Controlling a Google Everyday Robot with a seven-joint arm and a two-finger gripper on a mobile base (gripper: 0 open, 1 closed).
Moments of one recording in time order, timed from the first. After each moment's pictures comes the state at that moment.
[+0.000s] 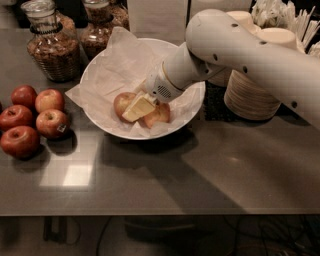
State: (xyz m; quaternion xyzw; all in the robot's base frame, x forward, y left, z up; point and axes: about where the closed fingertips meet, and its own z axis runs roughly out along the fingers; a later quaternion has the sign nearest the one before) arm 0.579 0.054 0.862 -0.59 0.71 0.21 0.32
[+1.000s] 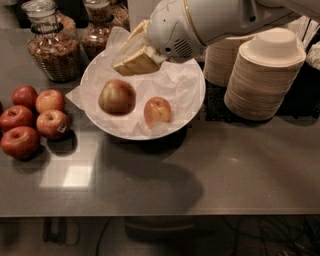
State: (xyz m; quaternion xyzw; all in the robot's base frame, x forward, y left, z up) arm 0.499 0.059 1.023 -0.66 0.58 0.20 0.43
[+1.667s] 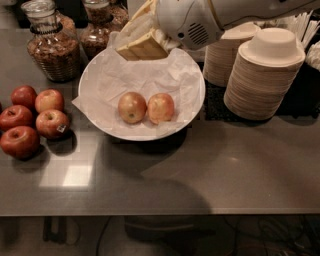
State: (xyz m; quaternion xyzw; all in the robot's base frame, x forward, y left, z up) arm 0.480 0.043 1.062 -0.66 0.56 0.18 0.47
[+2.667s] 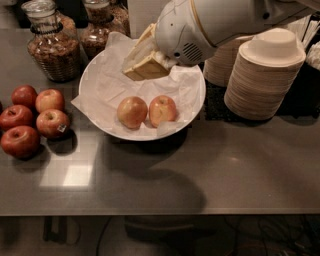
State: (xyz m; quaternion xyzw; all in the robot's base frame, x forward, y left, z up) arm 0.492 0.036 1.019 -0.67 0.60 0.17 0.41
